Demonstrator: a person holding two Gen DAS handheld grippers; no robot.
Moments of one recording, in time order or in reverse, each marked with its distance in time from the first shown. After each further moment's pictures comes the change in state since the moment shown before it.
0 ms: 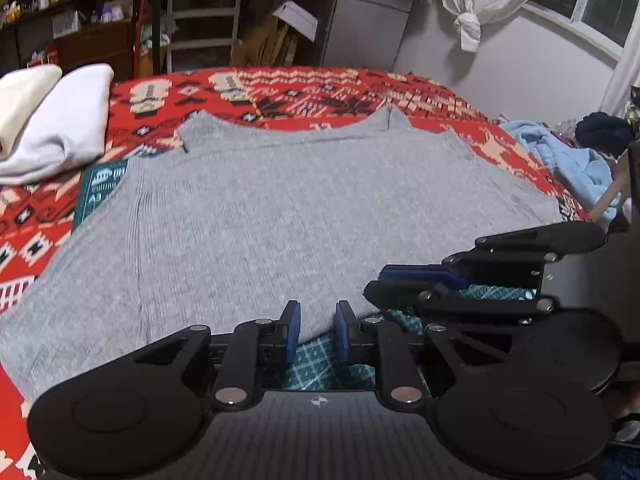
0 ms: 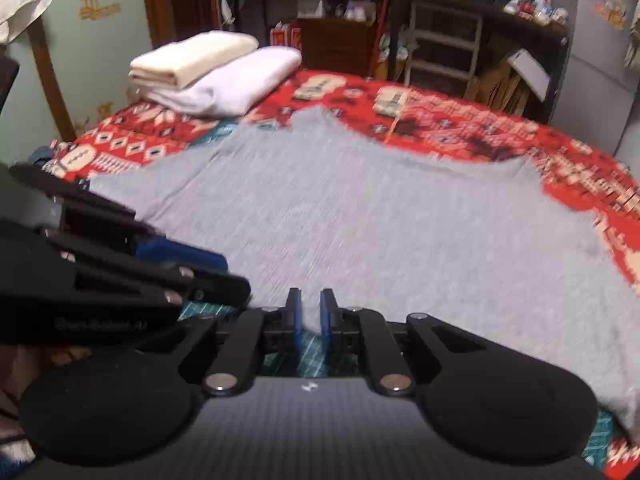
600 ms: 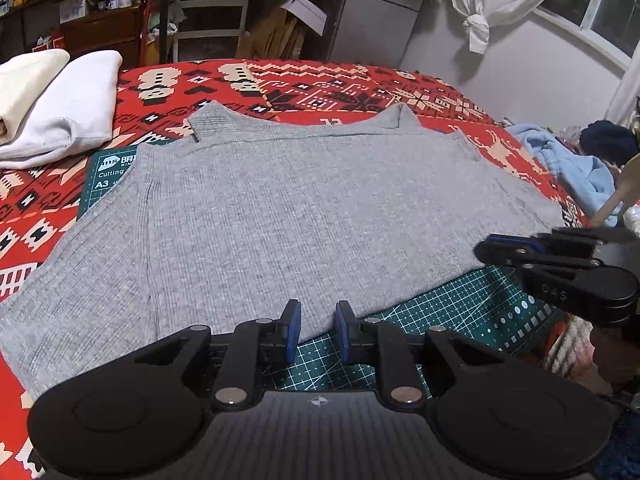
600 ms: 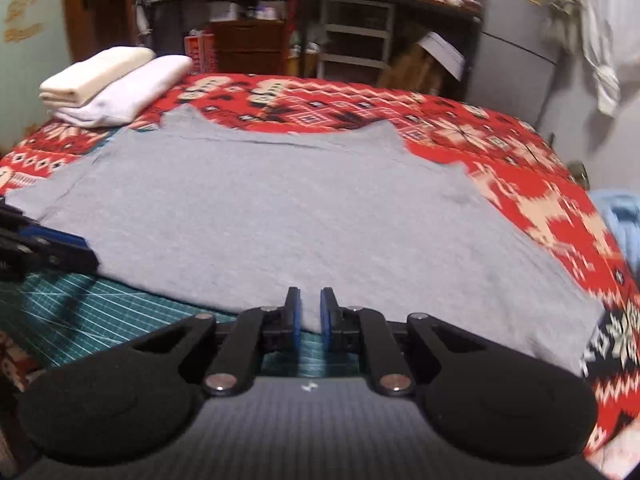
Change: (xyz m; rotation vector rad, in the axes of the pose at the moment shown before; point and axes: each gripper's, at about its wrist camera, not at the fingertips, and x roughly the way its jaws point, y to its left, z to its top) left arm -0.001 0.008 -0.001 -0.042 0.005 -0.007; right arm -0.037 -0.079 -0.027 0.179 0.004 -0.203
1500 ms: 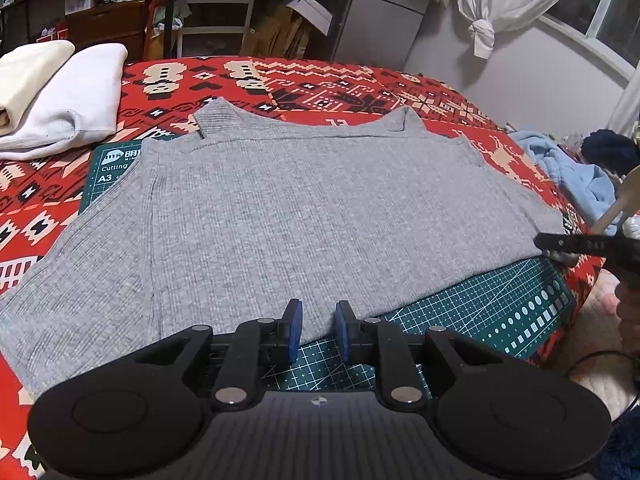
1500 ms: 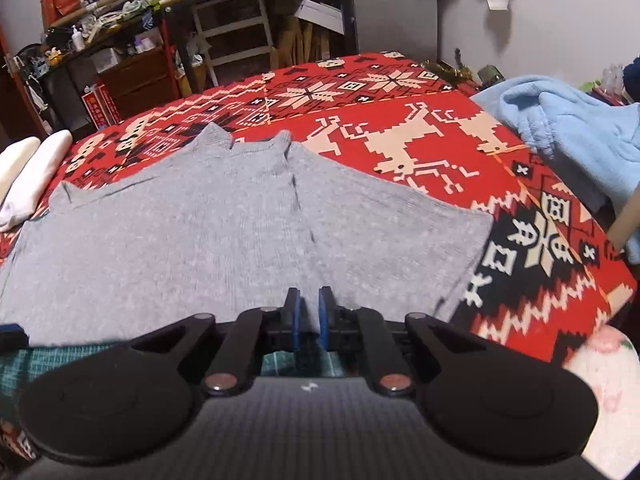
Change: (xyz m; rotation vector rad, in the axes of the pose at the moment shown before) left arm 0.000 0.004 0.000 -0.025 0.001 -0.006; right arm -0.018 -0.111 -0.018 0.347 0.028 -0.116
